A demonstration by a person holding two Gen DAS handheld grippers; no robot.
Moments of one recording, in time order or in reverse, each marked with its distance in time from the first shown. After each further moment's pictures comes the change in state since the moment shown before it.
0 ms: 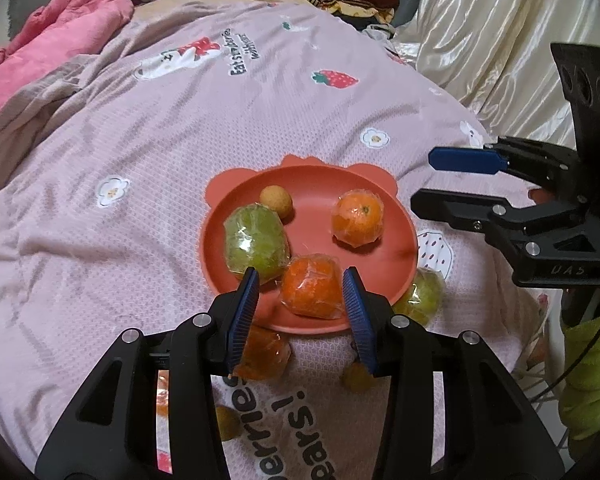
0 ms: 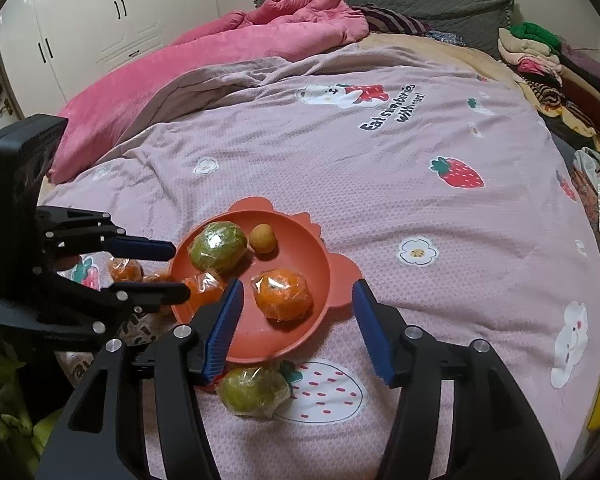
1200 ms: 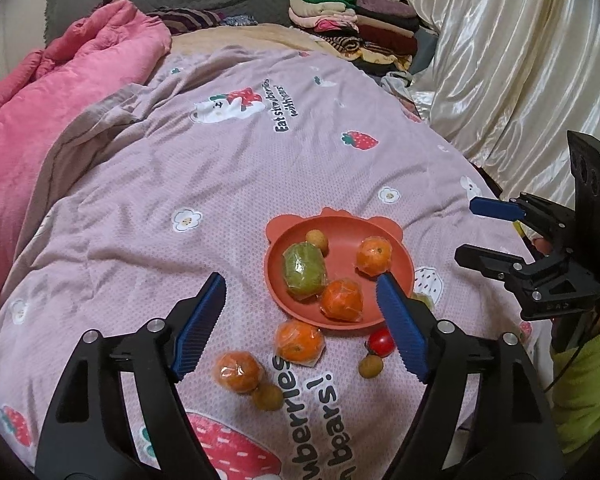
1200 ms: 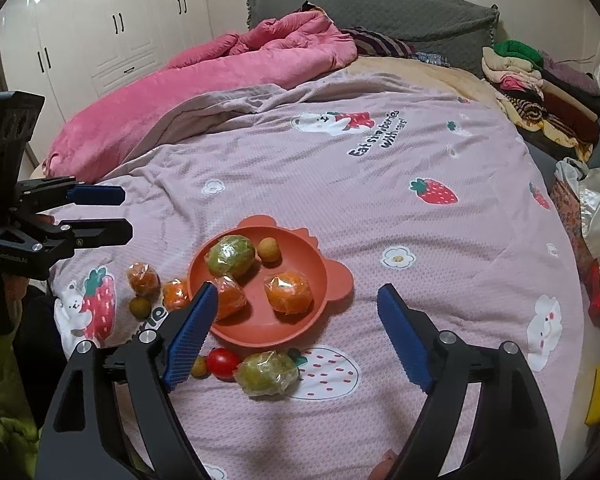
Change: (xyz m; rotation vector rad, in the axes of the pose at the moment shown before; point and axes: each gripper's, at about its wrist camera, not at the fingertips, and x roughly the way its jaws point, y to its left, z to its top) left arm -0.078 0.025 -0.001 -0.067 -0.149 0.043; right arm -0.046 0.016 -0.007 0.004 -0.082 -0.054
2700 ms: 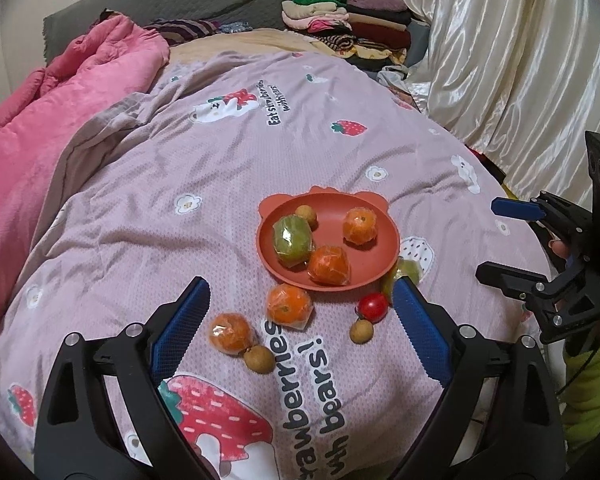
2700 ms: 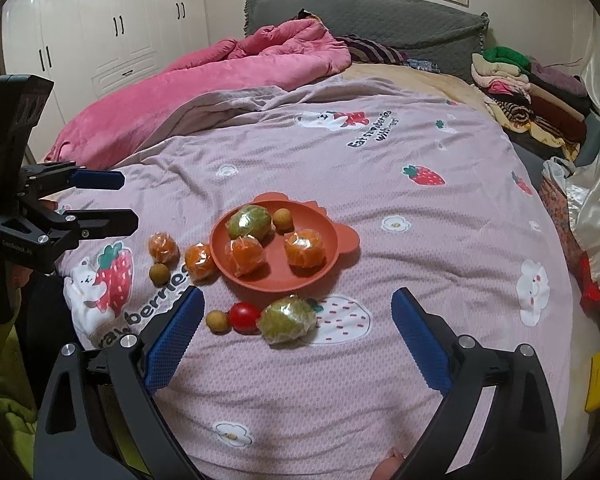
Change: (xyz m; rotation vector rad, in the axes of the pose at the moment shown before) left arm -0.022 -0.026 -0.031 0.064 -0.008 0.045; right arm -0.038 0.025 -0.047 0.001 -0.028 -0.036
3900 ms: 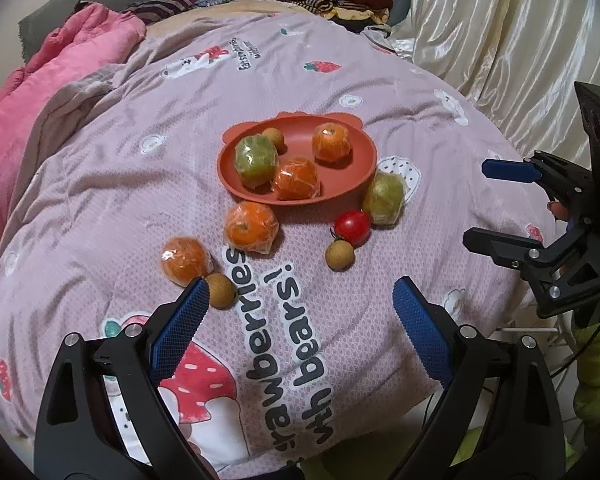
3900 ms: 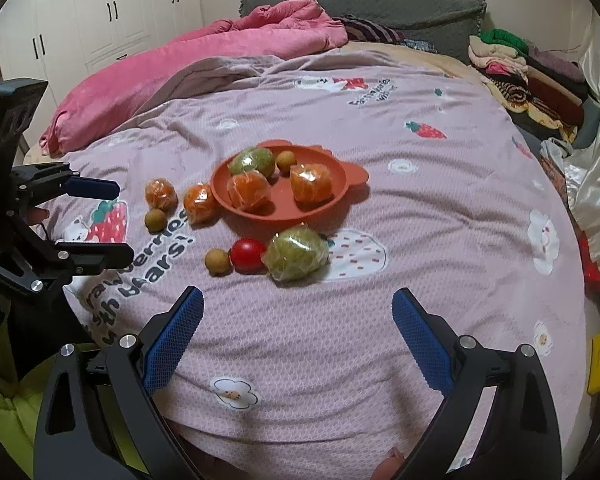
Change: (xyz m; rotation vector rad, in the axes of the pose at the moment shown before) left arm 0.026 -0.028 -0.056 0.071 0.117 -0.016; right arm 0.016 0.012 -0.051 0.014 0.065 -0.018
